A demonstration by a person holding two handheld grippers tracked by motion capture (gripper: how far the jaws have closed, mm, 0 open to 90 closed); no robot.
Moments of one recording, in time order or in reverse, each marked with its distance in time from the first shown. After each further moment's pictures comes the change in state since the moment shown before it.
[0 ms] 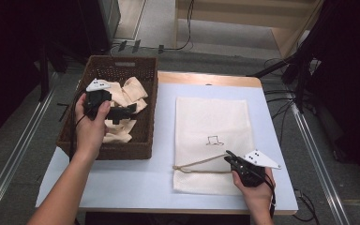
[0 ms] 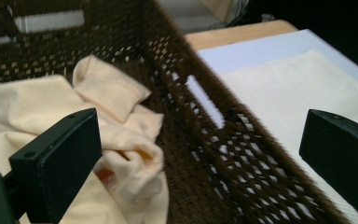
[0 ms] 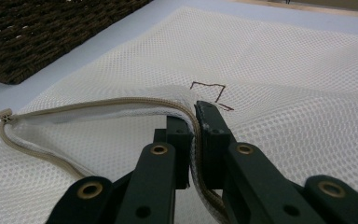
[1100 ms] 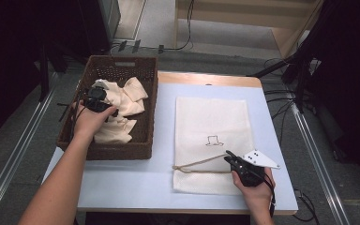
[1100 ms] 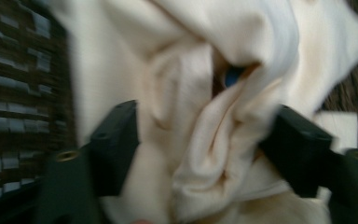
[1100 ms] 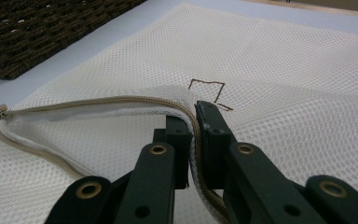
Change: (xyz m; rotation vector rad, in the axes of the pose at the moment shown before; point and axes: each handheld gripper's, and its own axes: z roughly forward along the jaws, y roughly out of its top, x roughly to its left) left arm 0.071 -0.021 0.075 0.557 0.310 -0.131; right arm -0.001 -0.002 0.003 0.005 -0.003 -0.015
